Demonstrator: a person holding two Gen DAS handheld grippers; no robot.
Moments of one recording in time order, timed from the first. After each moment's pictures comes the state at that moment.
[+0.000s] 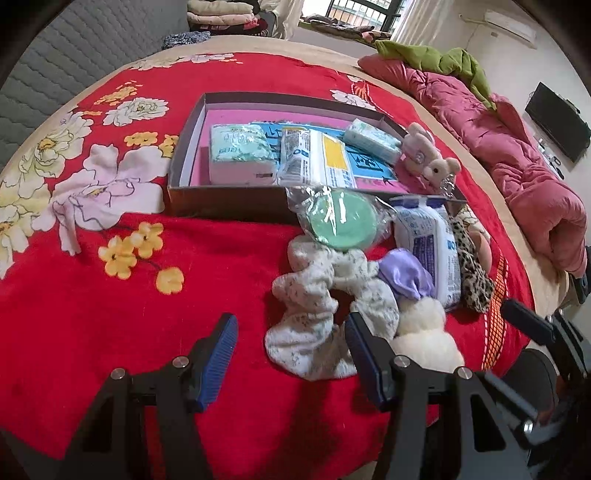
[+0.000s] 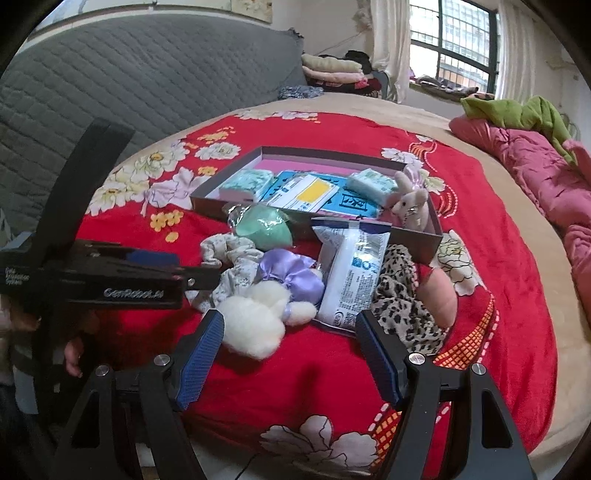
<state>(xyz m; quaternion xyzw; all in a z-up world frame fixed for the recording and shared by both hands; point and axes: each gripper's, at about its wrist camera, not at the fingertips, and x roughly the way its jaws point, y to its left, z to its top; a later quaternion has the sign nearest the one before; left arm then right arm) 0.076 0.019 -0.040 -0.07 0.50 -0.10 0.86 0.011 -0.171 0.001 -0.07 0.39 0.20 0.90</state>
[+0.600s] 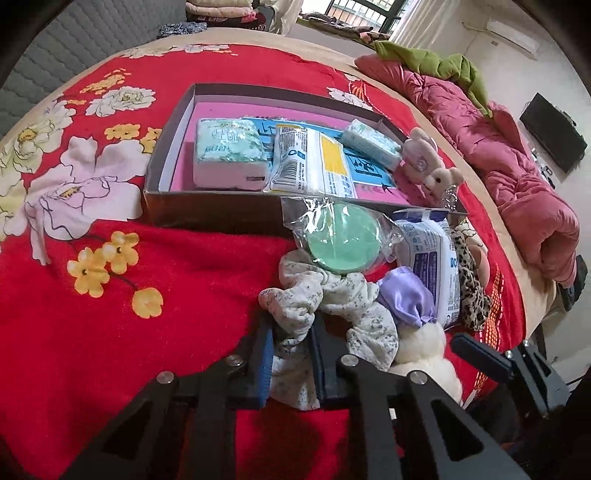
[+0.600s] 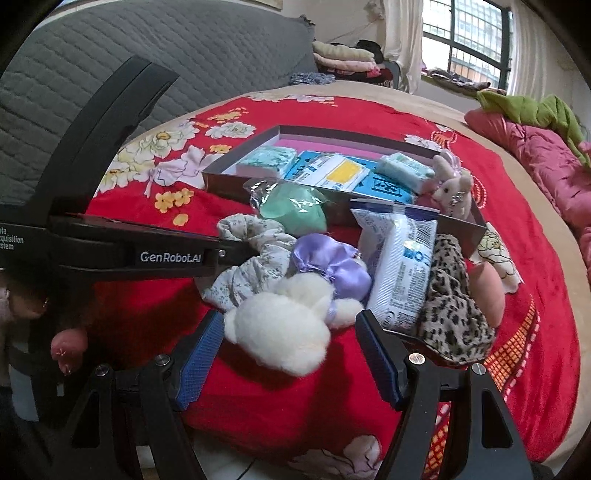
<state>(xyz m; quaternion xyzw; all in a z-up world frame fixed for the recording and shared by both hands) 0.097 0.021 -0.051 -0.11 0.51 -0.12 0.84 0.027 -0.136 -0.029 -0.08 0.41 0.21 0.88</state>
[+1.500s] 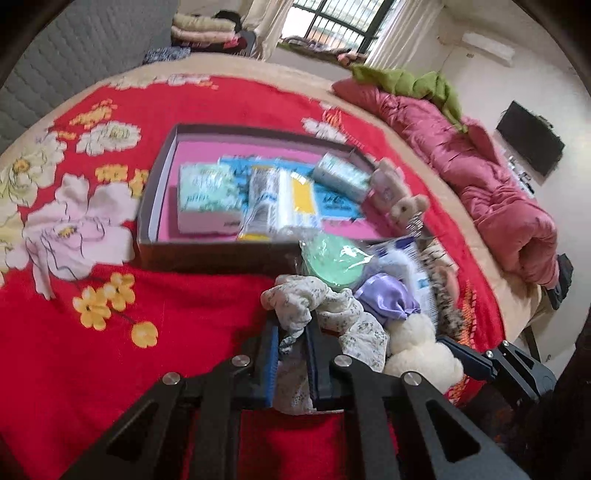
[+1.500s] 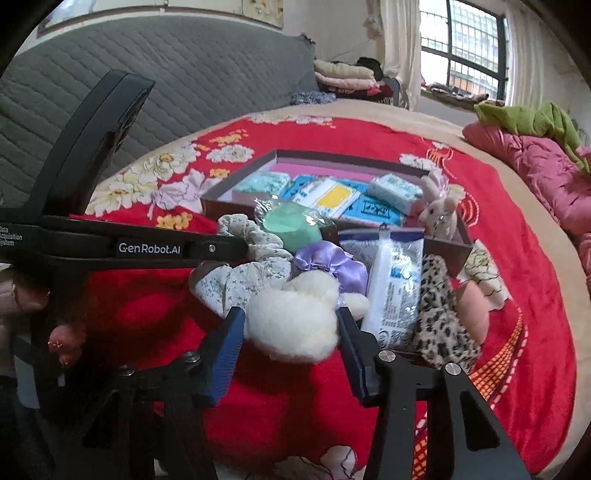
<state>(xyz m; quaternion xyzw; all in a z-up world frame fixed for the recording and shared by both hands) 0.086 0.021 -0.020 -0.11 0.45 -0.16 0.87 0.025 -0.154 -0.015 -0.07 0.37 0.22 0.90</state>
